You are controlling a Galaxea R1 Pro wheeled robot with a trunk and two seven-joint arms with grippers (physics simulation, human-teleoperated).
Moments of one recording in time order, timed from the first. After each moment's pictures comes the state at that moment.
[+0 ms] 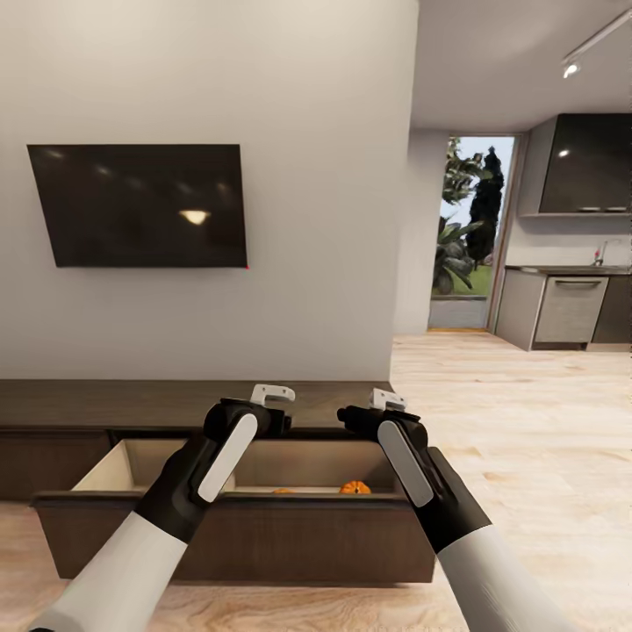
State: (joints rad) left arm -0.71 -0.04 -0.40 -1.26 0.53 1.00 0.48; right arm -0.67 0.10 0.28 -1.17 -0.67 0.71 -0.50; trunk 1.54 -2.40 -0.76
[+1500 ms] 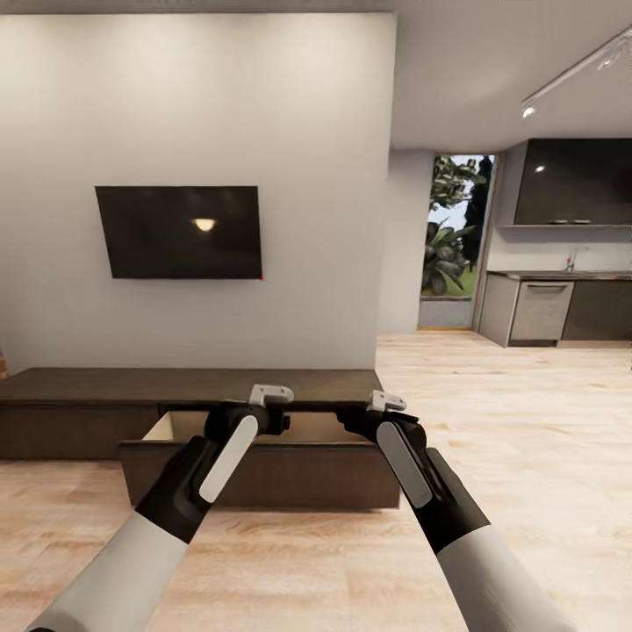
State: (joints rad) left arm -0.71 -0.04 -0.40 -1.23 0.53 0.95 0.49; right arm -0.67 0.10 0.29 -1.16 -0.66 0.70 -0.50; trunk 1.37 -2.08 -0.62
